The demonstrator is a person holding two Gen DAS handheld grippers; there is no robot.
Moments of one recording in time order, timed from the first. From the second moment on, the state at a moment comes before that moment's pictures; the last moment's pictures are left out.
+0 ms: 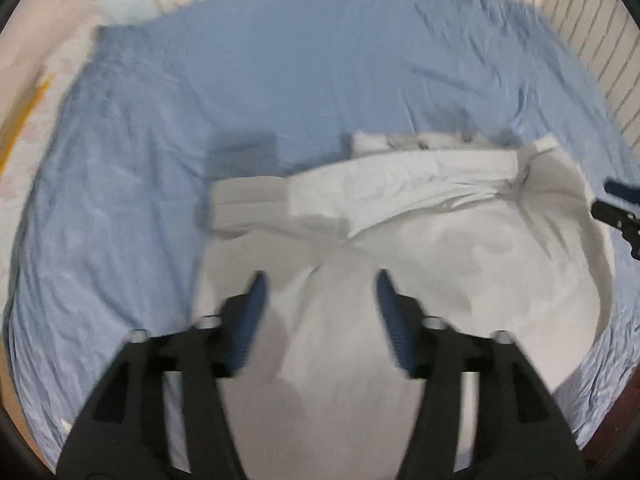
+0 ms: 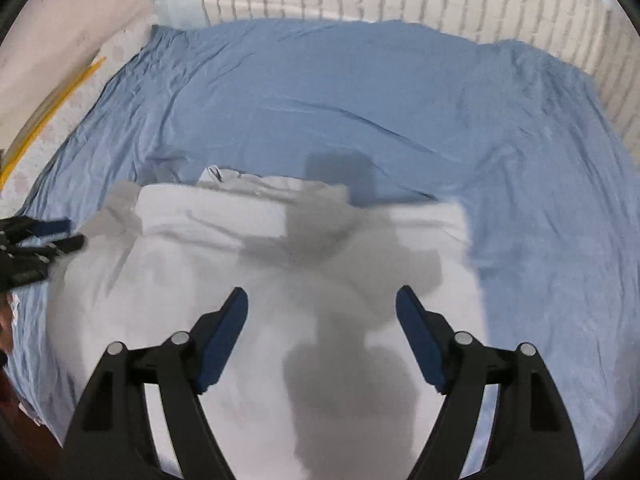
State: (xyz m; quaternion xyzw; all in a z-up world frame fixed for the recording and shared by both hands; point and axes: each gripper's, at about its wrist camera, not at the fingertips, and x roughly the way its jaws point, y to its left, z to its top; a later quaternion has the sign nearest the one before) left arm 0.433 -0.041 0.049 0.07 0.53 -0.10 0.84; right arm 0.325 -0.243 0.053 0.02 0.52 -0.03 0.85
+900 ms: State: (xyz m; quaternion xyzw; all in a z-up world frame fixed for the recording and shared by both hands) left arm 0.401 -0.016 -0.087 0.04 0.55 -0.08 0.83; right arm 0.290 -0.281 -0.071 0.05 0.57 -0.07 0.81
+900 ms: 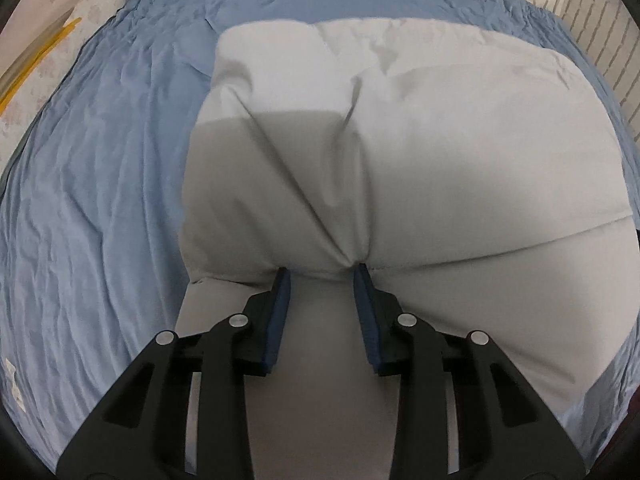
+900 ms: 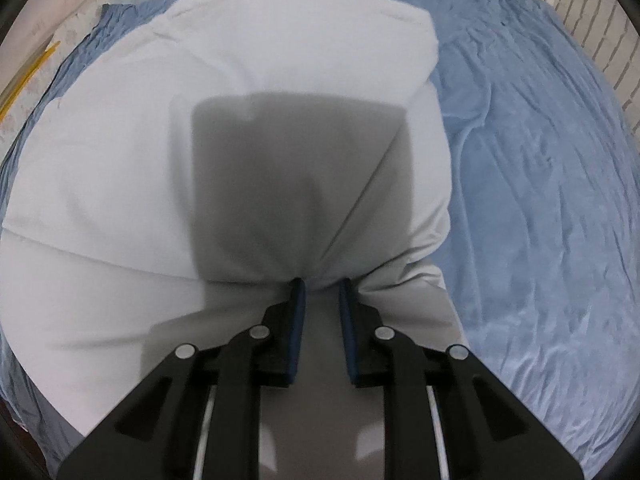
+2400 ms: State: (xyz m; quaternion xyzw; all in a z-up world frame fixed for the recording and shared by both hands) left arm 0.289 0.107 -0.079 0.02 0.51 -0.07 0.85; right arm 0.167 -0.290 -0.058 0.07 0.48 -0.08 0.87
